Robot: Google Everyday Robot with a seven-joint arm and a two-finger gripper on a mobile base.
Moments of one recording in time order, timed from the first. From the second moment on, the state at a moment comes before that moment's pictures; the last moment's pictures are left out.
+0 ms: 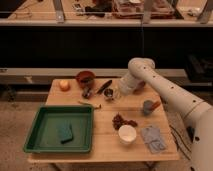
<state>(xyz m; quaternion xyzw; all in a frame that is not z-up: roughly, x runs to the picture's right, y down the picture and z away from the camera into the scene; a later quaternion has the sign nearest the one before) 0.067 0.044 0.830 -0.24 -0.29 -0.22 0.90</state>
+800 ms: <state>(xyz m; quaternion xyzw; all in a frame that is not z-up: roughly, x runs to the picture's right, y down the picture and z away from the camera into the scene) 0.051 -0.069 0.729 -0.16 -0.31 -0.22 0.91</state>
